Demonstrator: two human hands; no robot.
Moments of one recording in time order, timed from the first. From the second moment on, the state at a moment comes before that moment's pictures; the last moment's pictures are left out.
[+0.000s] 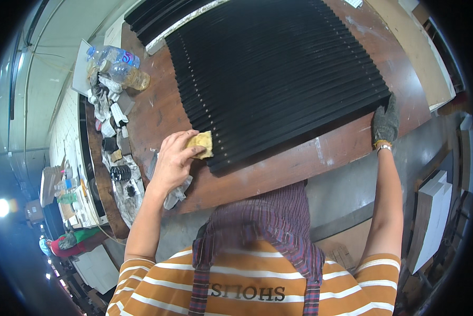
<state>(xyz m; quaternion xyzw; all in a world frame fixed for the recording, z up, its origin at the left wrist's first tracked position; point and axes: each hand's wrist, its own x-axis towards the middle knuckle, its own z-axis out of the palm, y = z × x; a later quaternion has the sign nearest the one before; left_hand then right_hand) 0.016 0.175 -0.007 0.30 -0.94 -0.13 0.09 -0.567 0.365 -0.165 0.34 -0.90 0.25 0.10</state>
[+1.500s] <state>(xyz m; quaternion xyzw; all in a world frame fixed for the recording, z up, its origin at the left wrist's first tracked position) 0.011 -0.082 -0.051 0.48 -0.83 -0.14 0.25 -0.554 0.366 -0.154 0.31 -0.91 0.26 0.08</state>
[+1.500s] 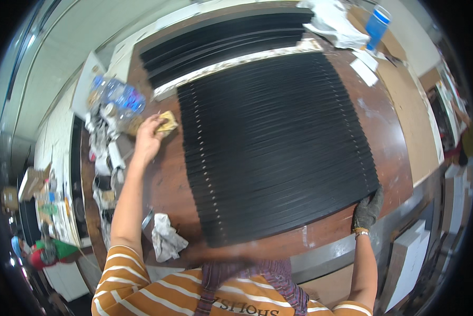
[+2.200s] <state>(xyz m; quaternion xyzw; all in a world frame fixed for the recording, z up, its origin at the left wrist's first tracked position) 0.285 0.256 -0.086 0.82 -0.51 0.02 0.26 -0.593 0.369 -0.175 0.37 -0.88 0.29 -0.01</state>
